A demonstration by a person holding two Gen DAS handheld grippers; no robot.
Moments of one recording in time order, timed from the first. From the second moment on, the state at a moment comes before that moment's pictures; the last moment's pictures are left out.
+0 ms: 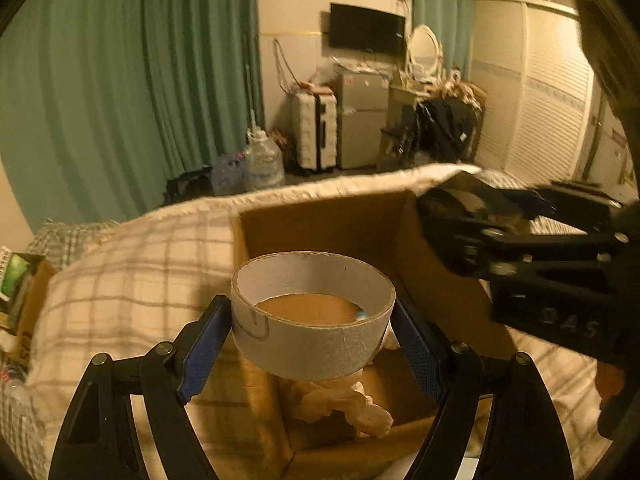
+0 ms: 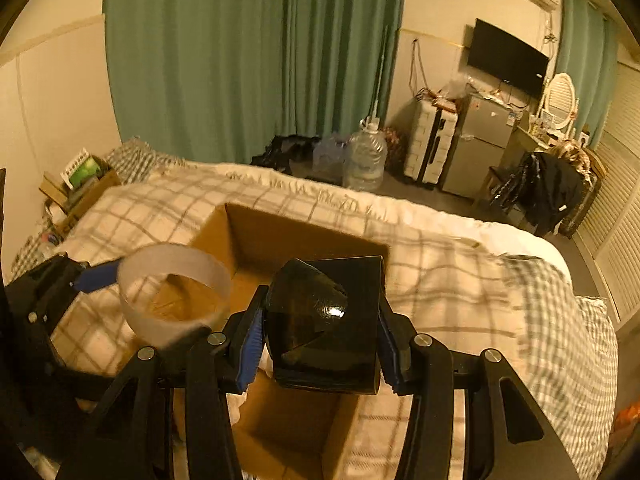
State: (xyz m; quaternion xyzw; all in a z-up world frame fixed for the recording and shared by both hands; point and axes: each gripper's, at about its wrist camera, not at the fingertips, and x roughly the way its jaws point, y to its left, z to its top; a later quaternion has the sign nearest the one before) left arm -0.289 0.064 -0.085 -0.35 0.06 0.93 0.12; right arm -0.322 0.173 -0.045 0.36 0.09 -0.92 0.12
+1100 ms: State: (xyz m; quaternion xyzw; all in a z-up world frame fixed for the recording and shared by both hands) left arm -0.117 0.015 -0.034 -0.34 -0.01 0.94 0.08; right arm -0.090 0.199 0.030 0.29 0.11 -0.94 0.10
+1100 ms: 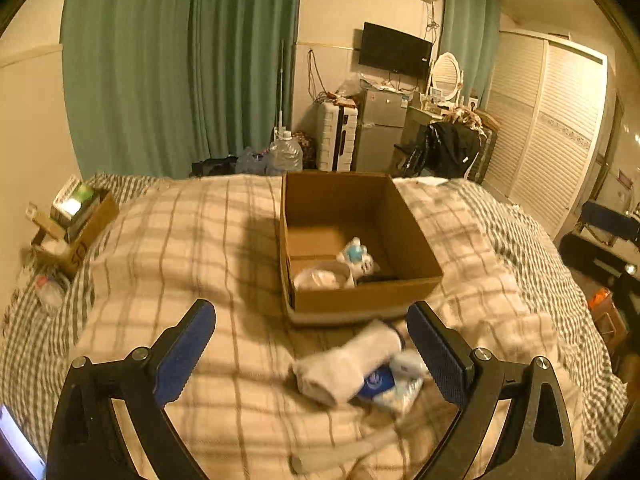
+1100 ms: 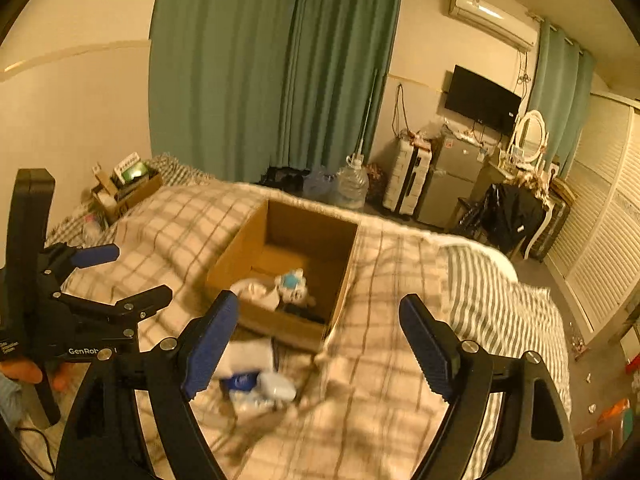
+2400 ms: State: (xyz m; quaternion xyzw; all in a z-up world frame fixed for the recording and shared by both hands) left arm -0.129 0.010 -0.138 -0.42 0.00 0.91 0.03; right arm -0.175 0.168 -0.160 0.47 0.09 -0.87 0.12
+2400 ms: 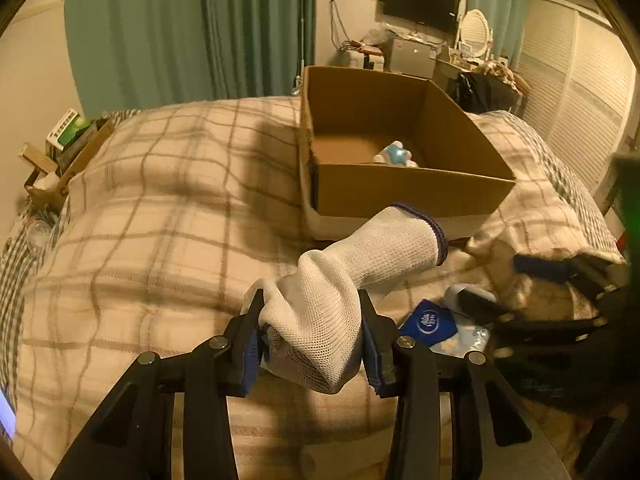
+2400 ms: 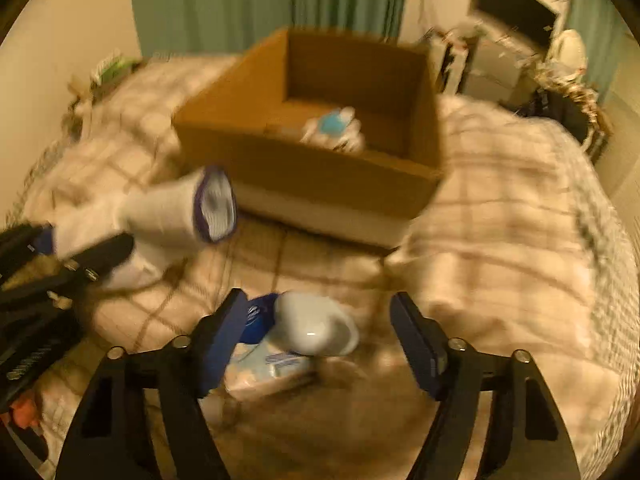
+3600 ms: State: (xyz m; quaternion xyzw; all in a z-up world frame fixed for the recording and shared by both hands) left arm -0.104 0.018 -0.086 -0.38 -0.01 0.92 0.05; right arm -0.117 0.178 -0.089 0.41 0.08 -0.90 0.10
